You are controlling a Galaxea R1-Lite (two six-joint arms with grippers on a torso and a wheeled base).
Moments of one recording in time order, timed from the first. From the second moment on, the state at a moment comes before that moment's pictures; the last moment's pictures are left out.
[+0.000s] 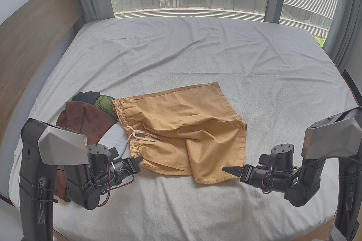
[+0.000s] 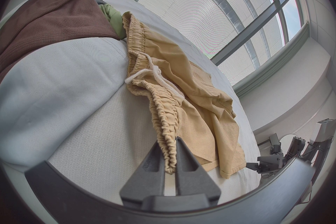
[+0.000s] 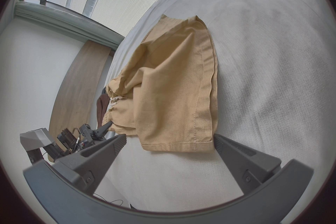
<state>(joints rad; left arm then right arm) -0.29 2.49 -0.56 -1.55 -0.19 -0.59 0.40 2.34 -0.44 -1.34 0.26 0.73</state>
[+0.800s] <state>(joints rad) -0.29 2.49 -0.55 -1.55 -0.19 -0.58 0.38 2.33 -0.44 -1.35 0.27 0.74</state>
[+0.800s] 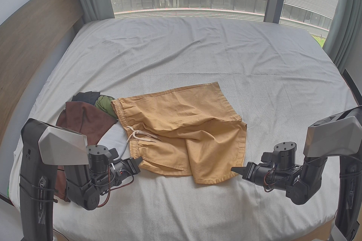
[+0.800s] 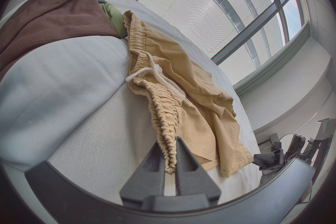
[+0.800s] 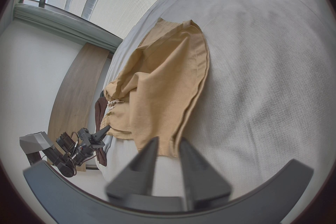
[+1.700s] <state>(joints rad) -0.29 2.34 -0.33 -1.55 -0.22 -0.55 0.35 2.33 -0.36 -1.31 0.27 0.61</state>
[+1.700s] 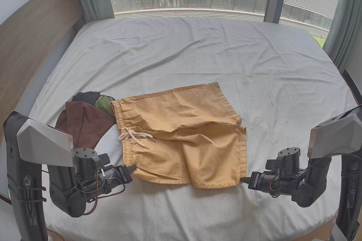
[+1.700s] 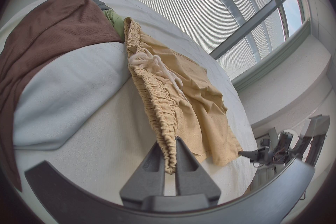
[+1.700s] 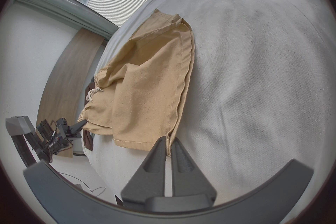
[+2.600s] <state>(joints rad) -0.24 2.32 -0.11 -1.55 -0.22 -0.38 0.33 2.25 -0.20 -1.28 0.27 0.49</state>
